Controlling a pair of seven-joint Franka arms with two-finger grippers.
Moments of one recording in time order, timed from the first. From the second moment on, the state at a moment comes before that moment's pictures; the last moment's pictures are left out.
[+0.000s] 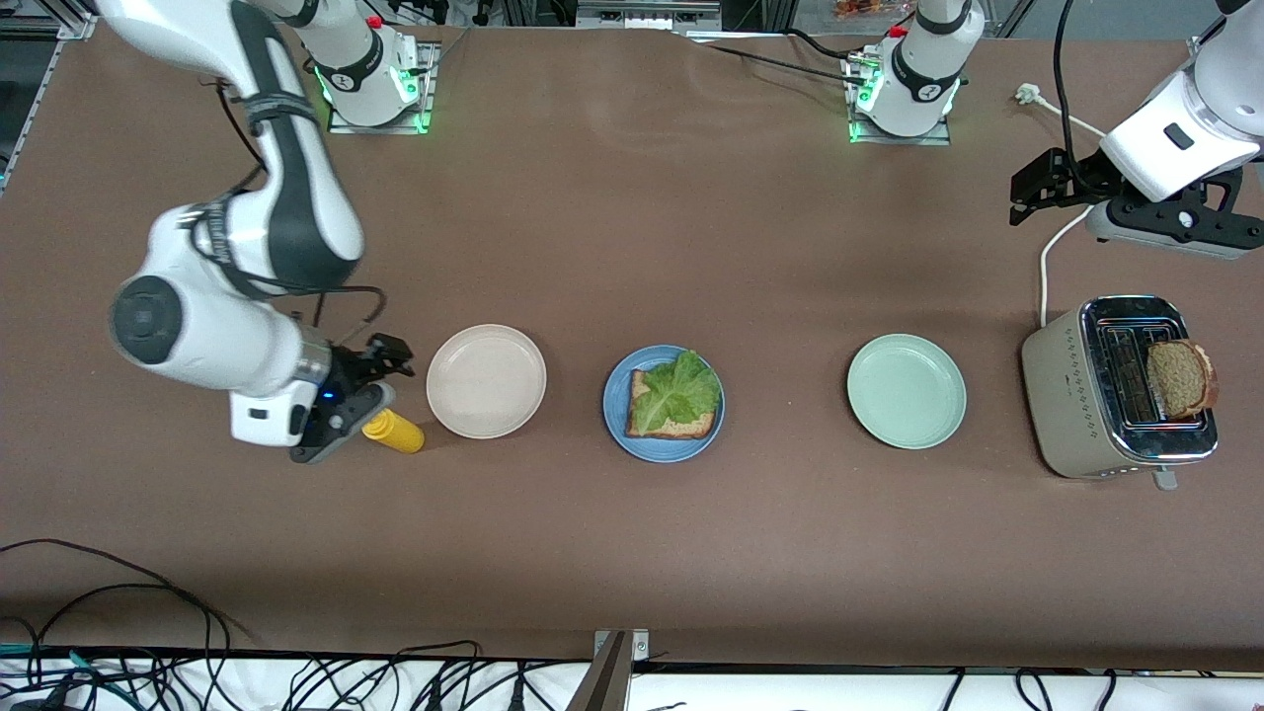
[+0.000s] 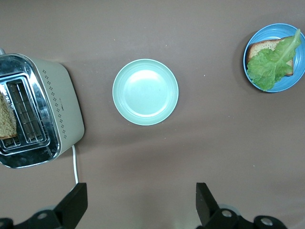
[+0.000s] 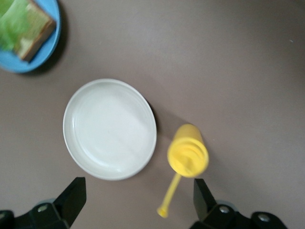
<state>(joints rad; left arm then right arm) -0.06 -0.03 -0.05 -1.63 -0.02 1.52 0.07 0.37 0.50 -0.20 -1.47 0.29 1.90 -0.63</state>
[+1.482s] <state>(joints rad) -0.06 -0.02 -0.05 -1.63 -0.03 1.52 0.07 0.00 0.74 -0.19 -1.61 1.11 1.82 -1.97</state>
